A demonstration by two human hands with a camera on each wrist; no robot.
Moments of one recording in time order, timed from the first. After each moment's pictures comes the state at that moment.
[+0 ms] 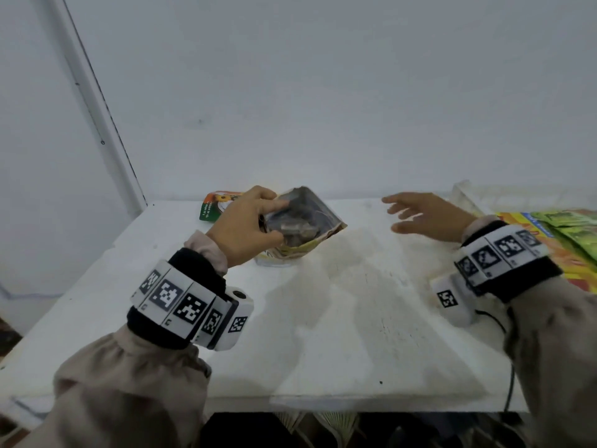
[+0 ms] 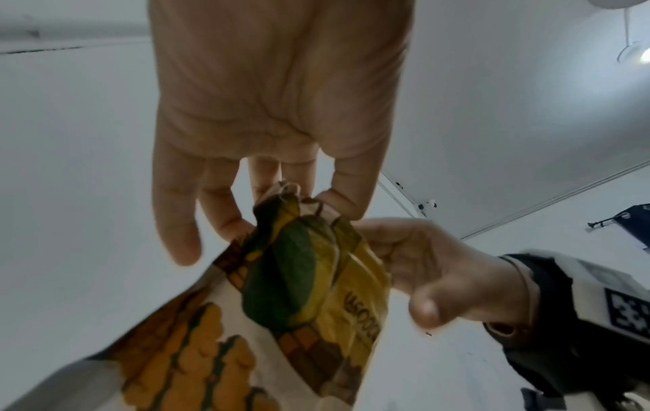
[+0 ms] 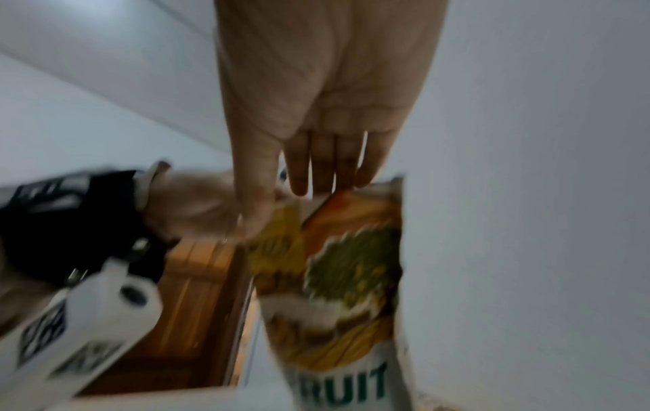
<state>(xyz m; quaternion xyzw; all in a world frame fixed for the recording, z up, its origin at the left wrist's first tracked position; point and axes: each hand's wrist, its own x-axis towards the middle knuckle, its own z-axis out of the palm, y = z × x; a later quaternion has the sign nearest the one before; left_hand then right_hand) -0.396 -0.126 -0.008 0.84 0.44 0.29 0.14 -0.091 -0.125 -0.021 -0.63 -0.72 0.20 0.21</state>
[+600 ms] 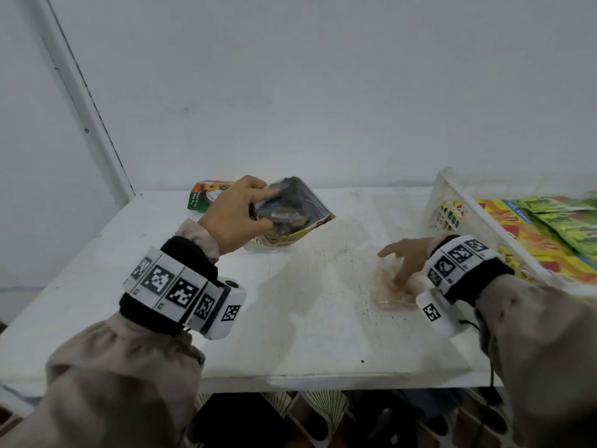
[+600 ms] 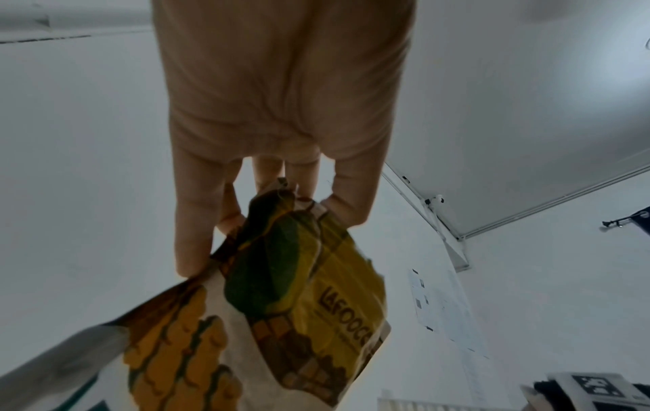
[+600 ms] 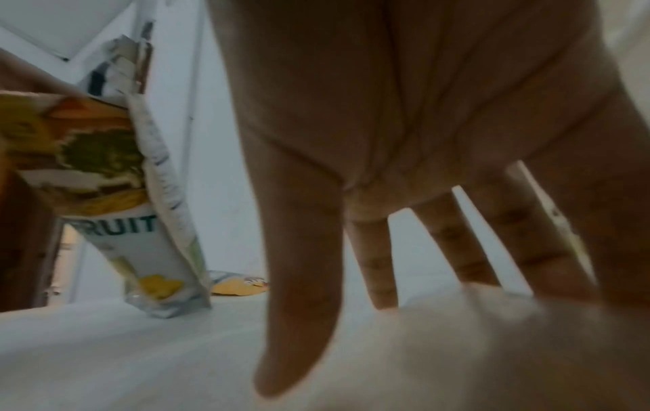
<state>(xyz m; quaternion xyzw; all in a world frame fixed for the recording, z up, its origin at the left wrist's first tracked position) -0.388 -0.129 -0.014 0.84 0.45 0.28 0.13 -0.081 -0.125 -0.086 -0.72 -0.64 0.21 -0.18</state>
